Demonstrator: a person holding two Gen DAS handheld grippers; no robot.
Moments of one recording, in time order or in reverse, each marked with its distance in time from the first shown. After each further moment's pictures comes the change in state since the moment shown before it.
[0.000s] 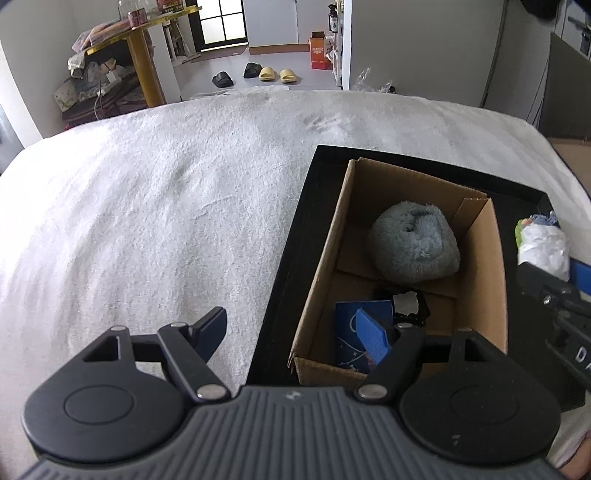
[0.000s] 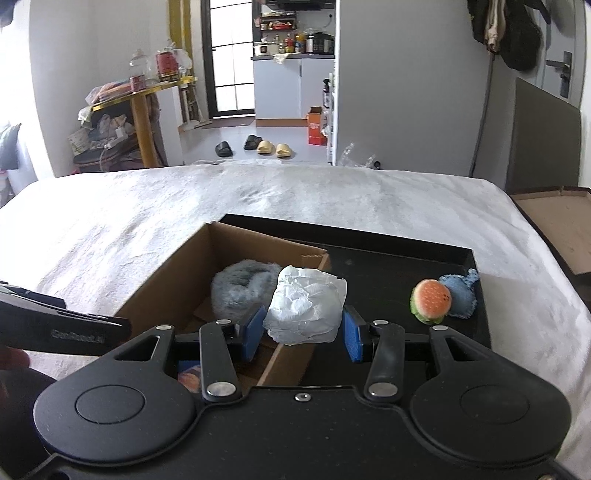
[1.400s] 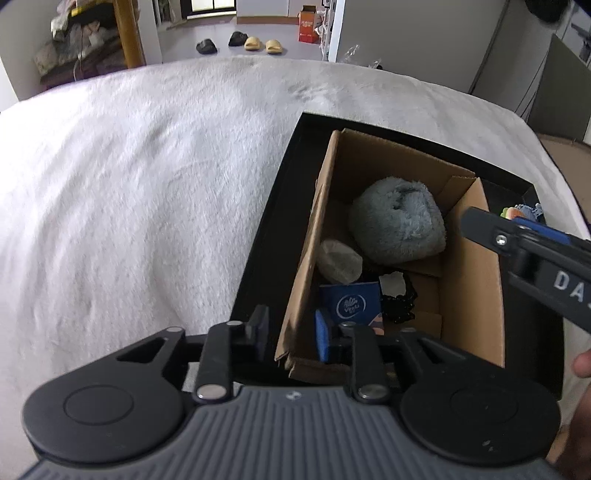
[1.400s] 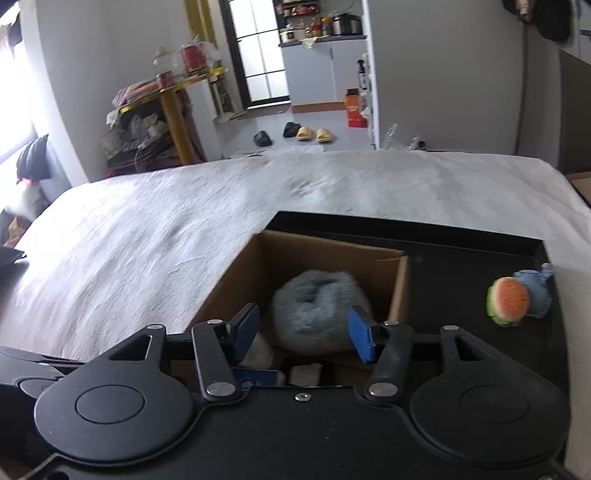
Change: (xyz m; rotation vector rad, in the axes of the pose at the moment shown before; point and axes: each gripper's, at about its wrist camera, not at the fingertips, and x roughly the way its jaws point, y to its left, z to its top) left arm 0.016 0.006 -0.002 -0.049 0.101 -0.105; right arm 0.030 0.018 0.021 0.064 0.050 0.148
